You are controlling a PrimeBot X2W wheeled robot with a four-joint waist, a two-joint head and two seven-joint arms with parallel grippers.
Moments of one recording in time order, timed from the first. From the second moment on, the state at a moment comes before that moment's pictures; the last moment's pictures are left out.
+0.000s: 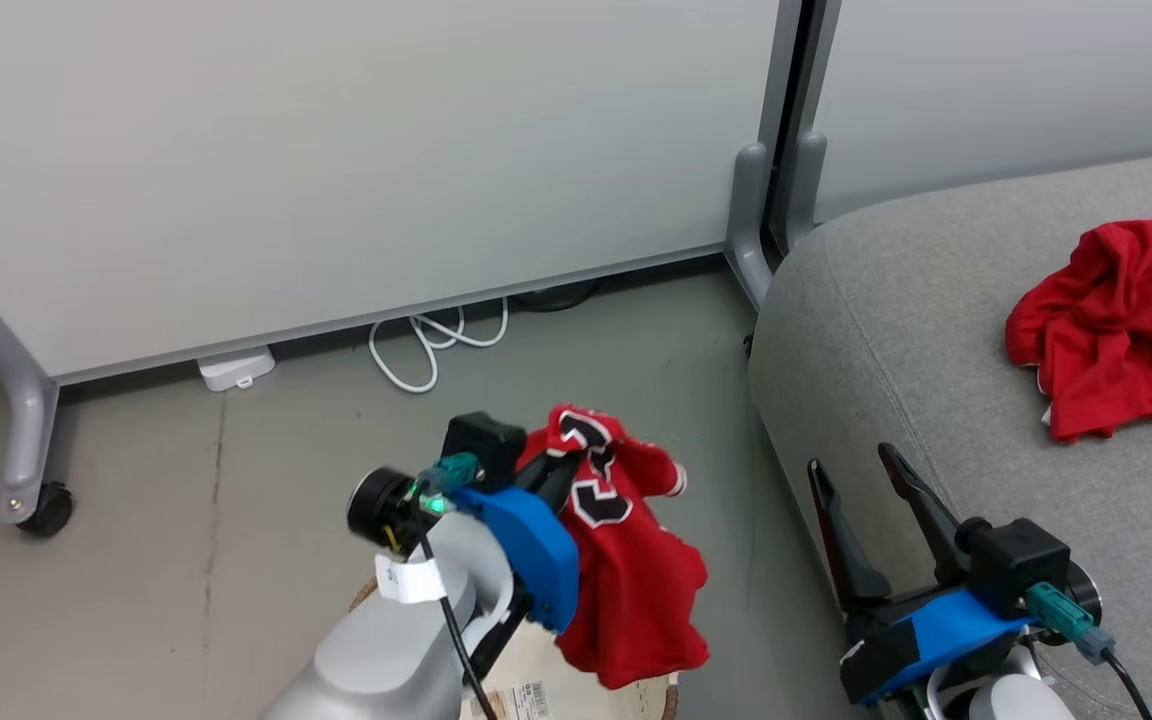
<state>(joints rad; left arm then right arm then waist) -0.59 0.06 -0.82 0.84 -0.65 -0.13 -0.15 -0.12 -0.05 0.11 0.23 0.14 0.13 -0.19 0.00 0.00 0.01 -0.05</state>
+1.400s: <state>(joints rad) -0.86 0.05 -1.18 0.81 -0.98 -0.12 -0.20 -0.13 -0.05 0.25 0.22 0.10 0.13 -0.10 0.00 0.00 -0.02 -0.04</state>
